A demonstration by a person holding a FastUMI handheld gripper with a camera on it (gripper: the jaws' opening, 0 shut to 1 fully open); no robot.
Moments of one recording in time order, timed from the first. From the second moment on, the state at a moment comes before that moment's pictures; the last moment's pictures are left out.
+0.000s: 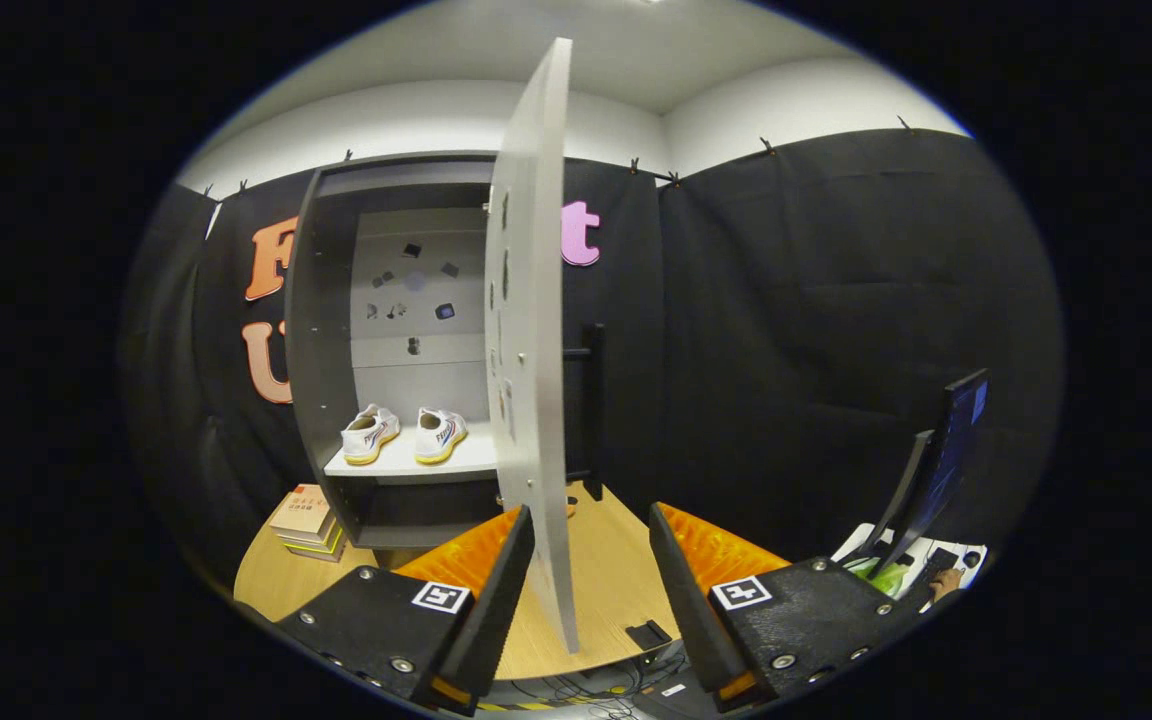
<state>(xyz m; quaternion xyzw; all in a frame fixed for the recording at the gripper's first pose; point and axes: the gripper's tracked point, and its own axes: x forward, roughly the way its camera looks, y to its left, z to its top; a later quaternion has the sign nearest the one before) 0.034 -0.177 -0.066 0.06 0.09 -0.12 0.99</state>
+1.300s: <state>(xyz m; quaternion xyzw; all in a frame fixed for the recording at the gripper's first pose) 0.076 -0.089 -0.068 0.06 0.08 0.00 0.99</state>
